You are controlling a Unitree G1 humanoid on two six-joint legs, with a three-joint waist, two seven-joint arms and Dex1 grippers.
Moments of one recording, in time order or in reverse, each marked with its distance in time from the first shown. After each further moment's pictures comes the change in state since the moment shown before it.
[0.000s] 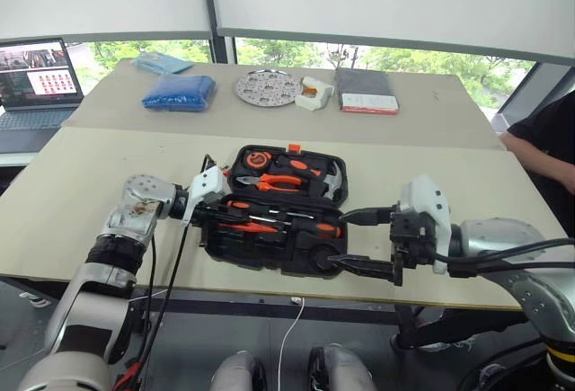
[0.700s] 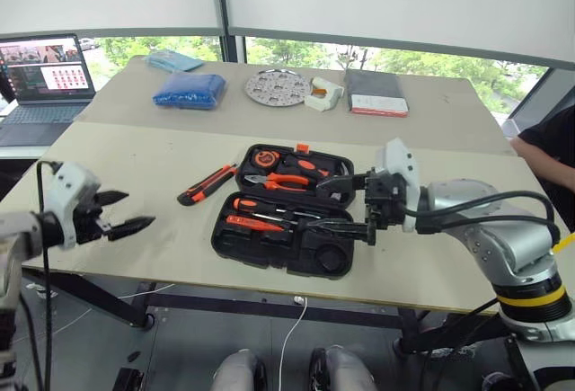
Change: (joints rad) left arm 0.261 0.279 0.344 -0.227 -0.053 0.257 0.325; right arm -0.262 0.142 0.157 0.264 -0.171 -0.118 0.122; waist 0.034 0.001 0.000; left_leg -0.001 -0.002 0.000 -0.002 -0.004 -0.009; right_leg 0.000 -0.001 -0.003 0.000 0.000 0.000
